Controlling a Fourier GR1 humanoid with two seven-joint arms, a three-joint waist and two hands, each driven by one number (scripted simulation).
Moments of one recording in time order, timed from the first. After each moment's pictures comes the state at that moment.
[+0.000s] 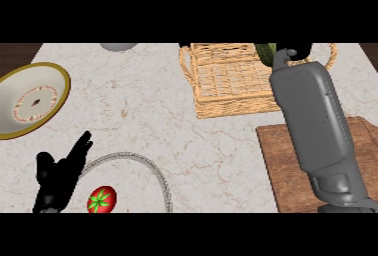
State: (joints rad) left arm 0.11 0.23 -0.03 -1.52 0.08 0.02 0.23; right arm -0.99 -0.10 -0.11 -1.12 0.68 -0.30 0.66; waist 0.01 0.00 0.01
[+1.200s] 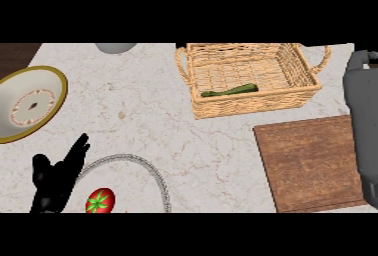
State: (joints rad) left arm 0.13 0.22 0.00 -1.51 0.07 0.00 0.23; right arm -0.87 -0.31 -0.23 -1.20 0.62 -0.24 0.55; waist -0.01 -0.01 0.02
